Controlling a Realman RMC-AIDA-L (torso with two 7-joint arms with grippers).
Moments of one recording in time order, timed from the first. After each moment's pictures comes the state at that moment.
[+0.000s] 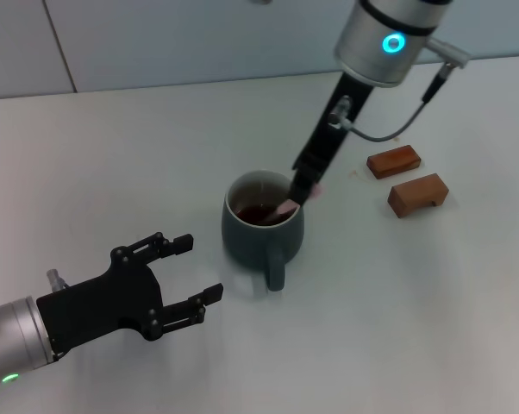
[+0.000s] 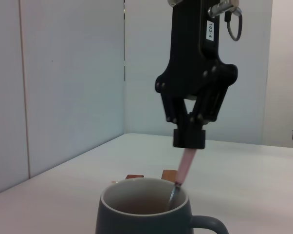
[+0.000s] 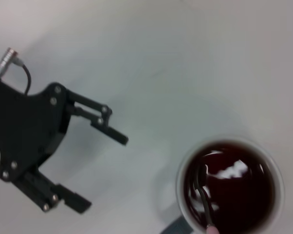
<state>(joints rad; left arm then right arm) -0.57 -2.07 -0.07 0.17 2.56 1.53 -0.63 1.31 2.01 -1.06 -0.64 -2.68 -1.68 2.44</state>
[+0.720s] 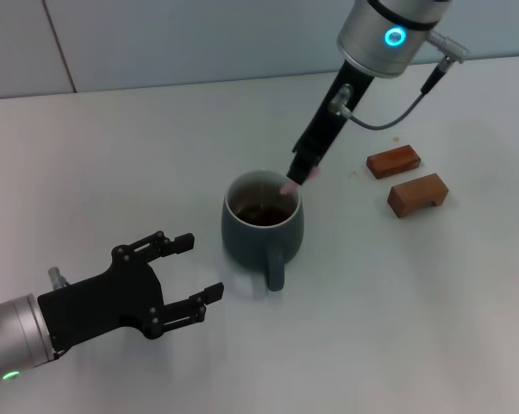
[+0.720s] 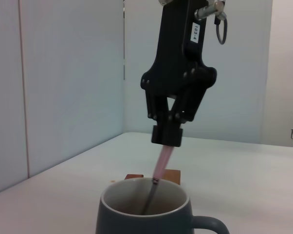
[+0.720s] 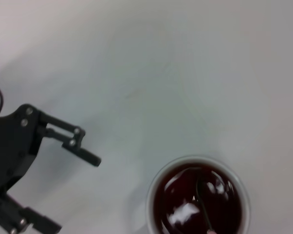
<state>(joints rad) -0.58 -2.07 -0.07 0.17 2.56 1.53 -0.64 1.27 2.02 -1.07 -0.71 -2.69 -1.63 2.45</state>
